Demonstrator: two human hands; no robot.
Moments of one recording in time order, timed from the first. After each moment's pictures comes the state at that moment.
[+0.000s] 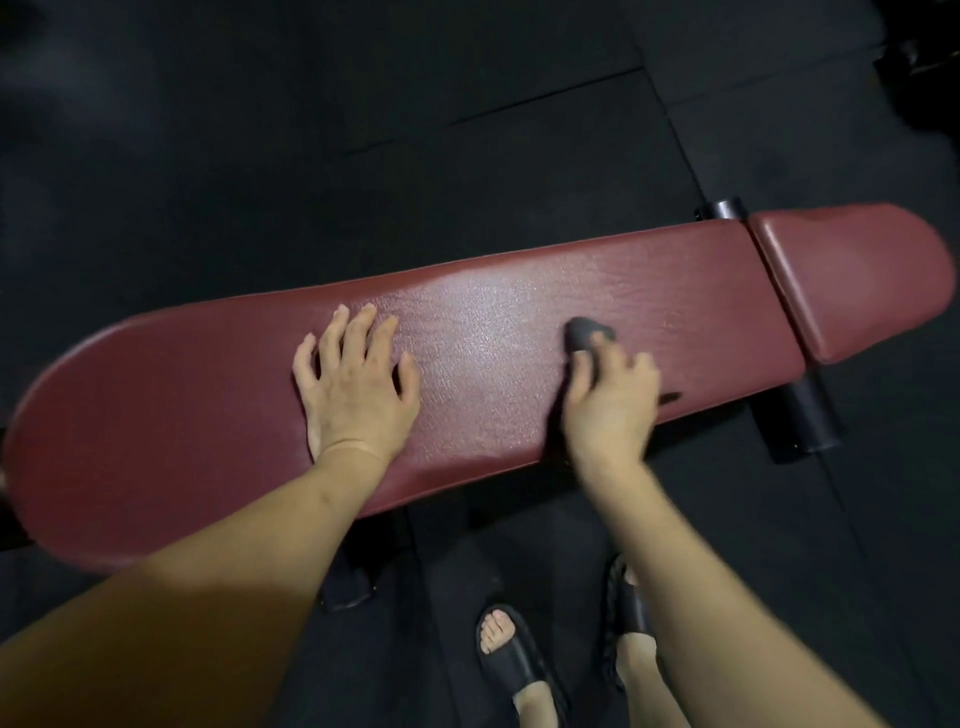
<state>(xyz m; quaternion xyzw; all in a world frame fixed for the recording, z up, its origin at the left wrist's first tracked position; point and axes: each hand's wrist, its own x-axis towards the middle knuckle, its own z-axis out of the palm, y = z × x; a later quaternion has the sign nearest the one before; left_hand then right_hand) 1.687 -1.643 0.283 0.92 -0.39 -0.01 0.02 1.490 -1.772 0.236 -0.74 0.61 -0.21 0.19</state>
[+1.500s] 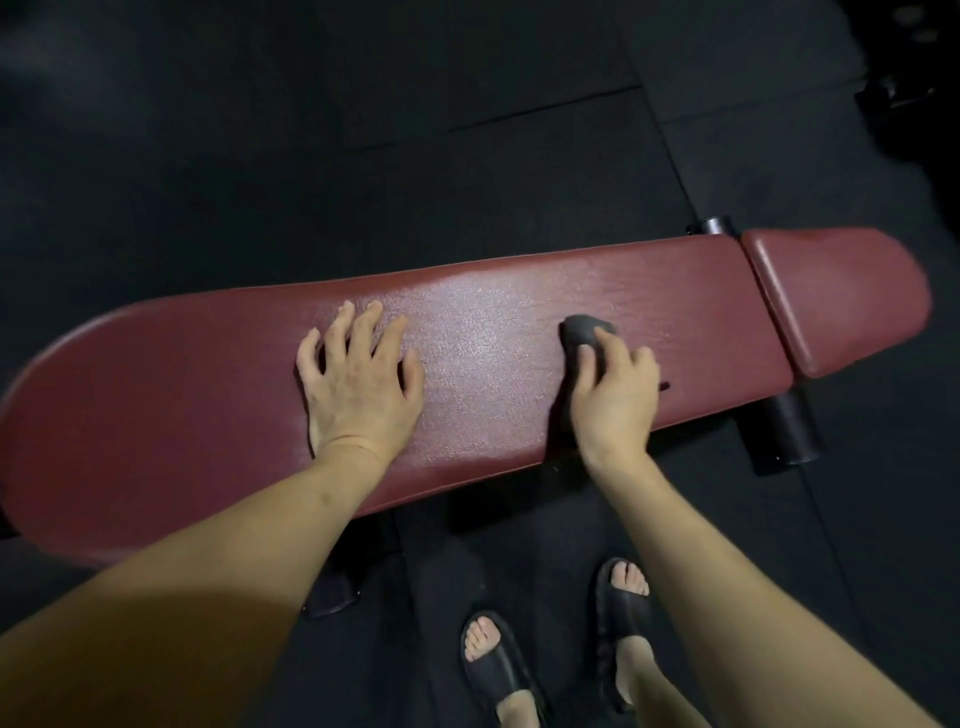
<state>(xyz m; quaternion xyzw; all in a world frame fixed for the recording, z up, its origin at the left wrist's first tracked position) 1.688 -1.643 0.280 0.92 -0.40 -0.01 0.01 1.491 -1.789 0.235 -0.75 0.60 -0.20 0.22</state>
